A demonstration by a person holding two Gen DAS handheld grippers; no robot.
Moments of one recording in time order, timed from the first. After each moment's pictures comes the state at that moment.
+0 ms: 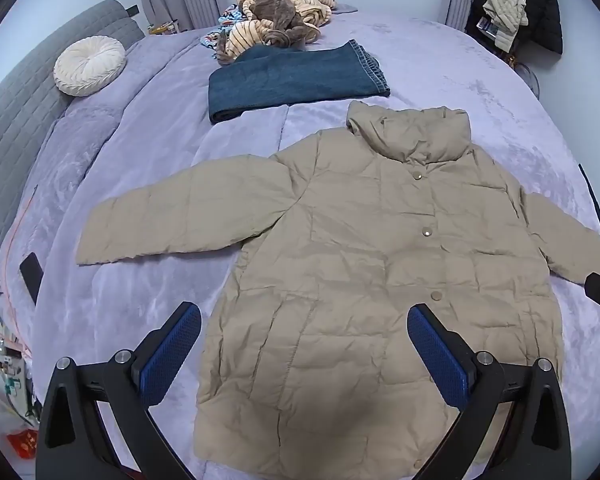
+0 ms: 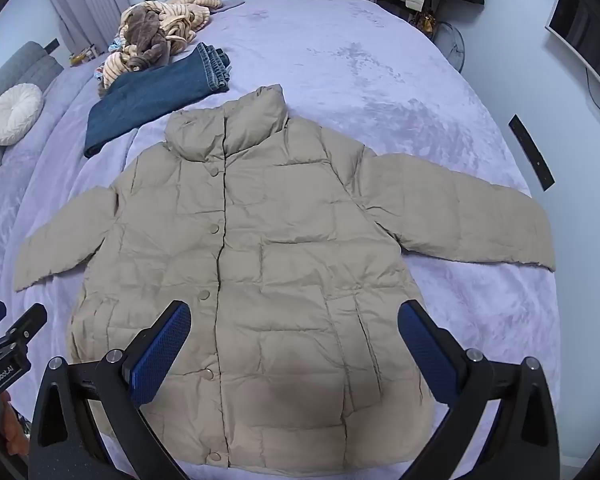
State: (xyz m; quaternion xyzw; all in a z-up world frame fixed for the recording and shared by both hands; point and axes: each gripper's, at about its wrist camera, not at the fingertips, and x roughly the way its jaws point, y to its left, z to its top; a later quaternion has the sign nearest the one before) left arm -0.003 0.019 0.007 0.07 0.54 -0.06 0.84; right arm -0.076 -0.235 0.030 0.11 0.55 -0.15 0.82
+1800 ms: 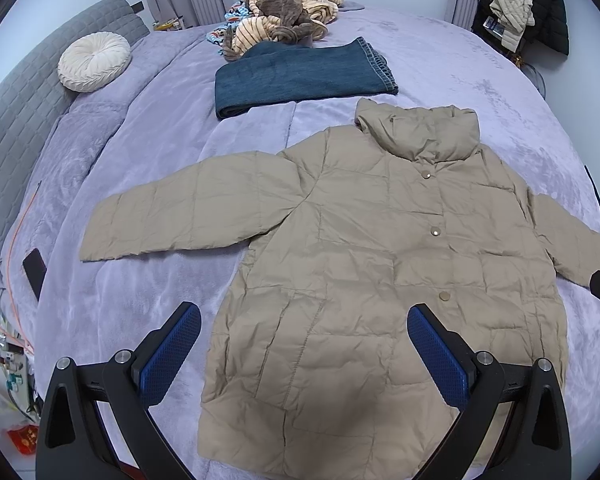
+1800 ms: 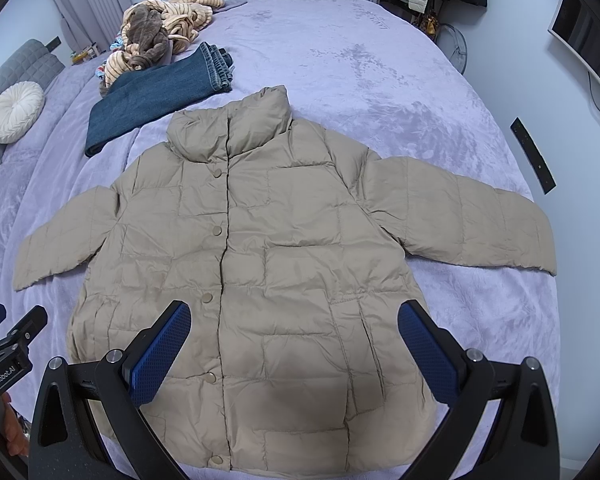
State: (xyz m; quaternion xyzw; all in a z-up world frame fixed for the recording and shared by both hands) left arm -0.003 0.026 0.006 0.07 0.54 -0.05 0.84; right arm -0.069 -0.231 0.029 0.11 0.54 -0.15 0.82
